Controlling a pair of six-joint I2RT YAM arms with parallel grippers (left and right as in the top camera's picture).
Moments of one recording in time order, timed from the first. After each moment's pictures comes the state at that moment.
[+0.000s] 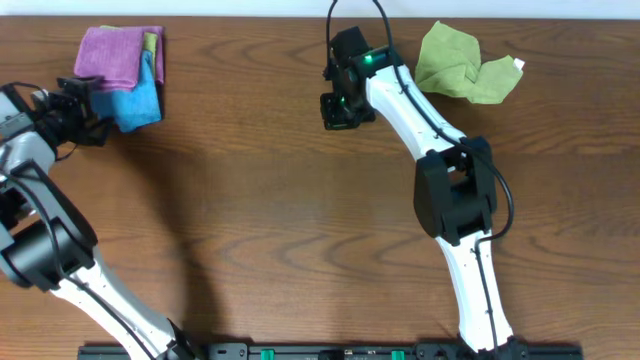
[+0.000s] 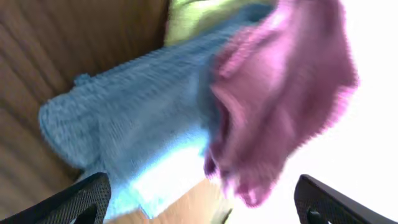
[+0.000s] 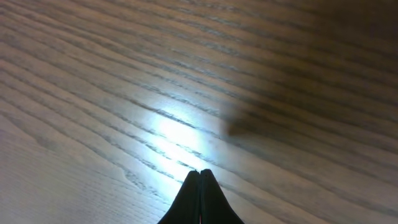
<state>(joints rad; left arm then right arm) 0.62 2.16 1.50 -0.17 0.82 -0.98 0.42 2.47 2.17 -1.06 -0.24 0.23</state>
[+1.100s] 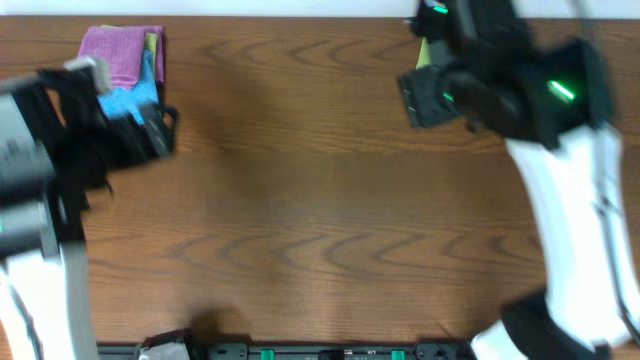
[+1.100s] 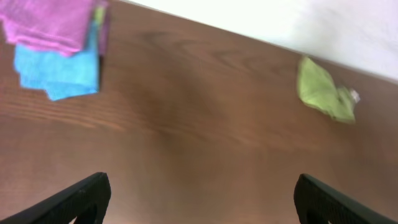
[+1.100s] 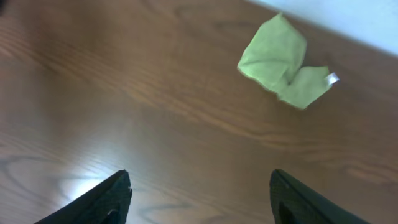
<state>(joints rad) 0.18 1.11 1.50 -1.12 0.40 -0.11 0.42 1.69 2.36 -1.59 0.15 0.04</state>
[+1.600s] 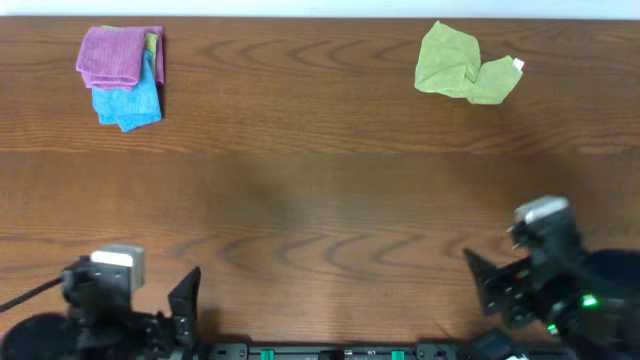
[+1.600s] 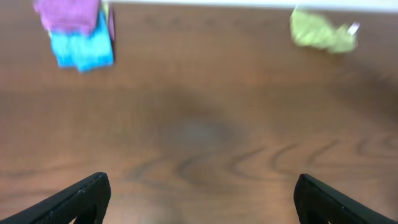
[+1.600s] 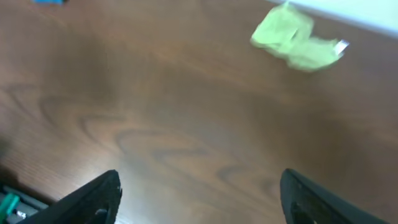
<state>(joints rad) -0.08 0.50 1.26 -1.40 0.15 -0.06 0.47 0.66 1.31 -1.37 0.07 0.07</state>
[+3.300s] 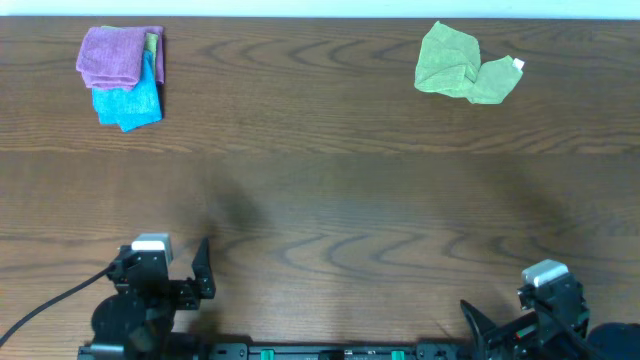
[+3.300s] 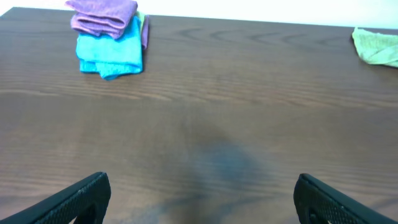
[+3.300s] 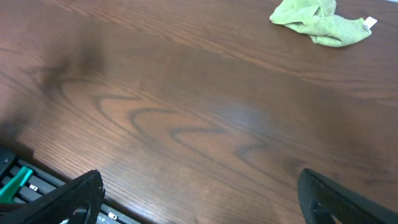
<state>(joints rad) -0.09 0.09 0.52 -0.87 -0.02 -0.08 0.47 0.39 1.14 -1.41 0.02 0.09</state>
